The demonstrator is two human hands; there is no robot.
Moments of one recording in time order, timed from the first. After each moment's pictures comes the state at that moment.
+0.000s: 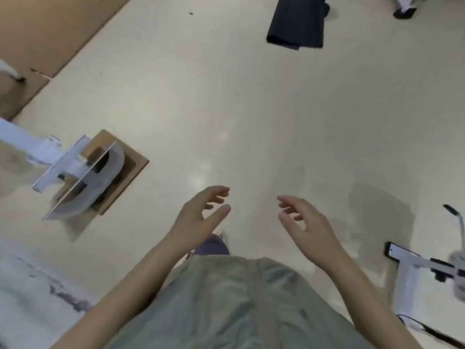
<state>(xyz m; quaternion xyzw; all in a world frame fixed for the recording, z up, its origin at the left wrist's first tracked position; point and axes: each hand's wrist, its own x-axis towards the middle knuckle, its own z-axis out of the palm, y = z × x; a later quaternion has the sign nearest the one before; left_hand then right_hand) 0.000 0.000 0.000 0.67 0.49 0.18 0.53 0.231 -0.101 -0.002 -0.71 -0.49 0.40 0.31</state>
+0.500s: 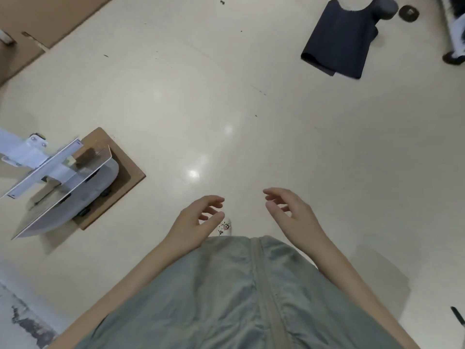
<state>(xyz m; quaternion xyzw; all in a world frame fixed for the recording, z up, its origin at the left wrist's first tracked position) 0.021 0.341 -0.041 0.59 0.55 0.16 0.57 0.258 0.310 -0.009 -0.69 -0.48 0.47 0.24</state>
